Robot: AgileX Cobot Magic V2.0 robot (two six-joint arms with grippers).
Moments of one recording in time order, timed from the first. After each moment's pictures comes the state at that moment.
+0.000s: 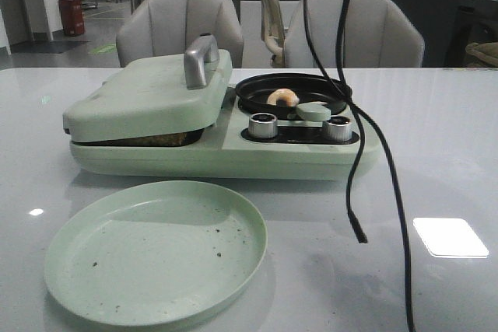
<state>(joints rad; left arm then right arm) -0.24 0.94 -0.86 -0.48 0.87 0.56 0.59 2.07 -1.93 -1.70 0.94 0.33</state>
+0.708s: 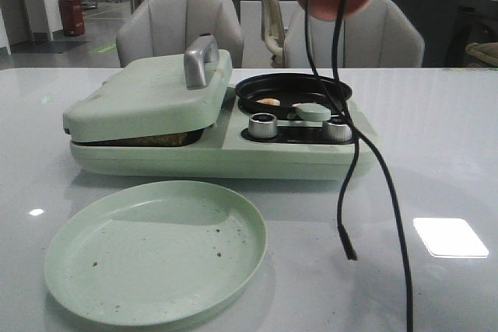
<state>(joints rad) -0.24 0.94 -0.86 -0.48 0.87 0.56 0.59 2.06 -1.93 -1.39 1.14 0.37</state>
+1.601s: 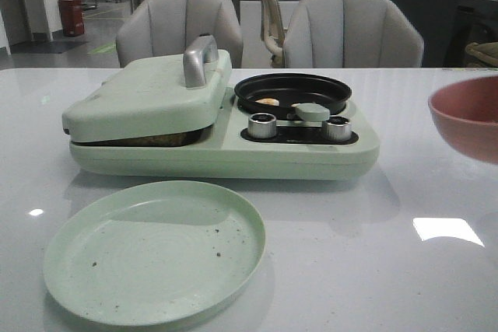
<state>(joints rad) -0.24 0.94 -0.86 -0.48 0.87 0.56 -0.13 1.63 -1.22 -0.02 0.94 0.04</state>
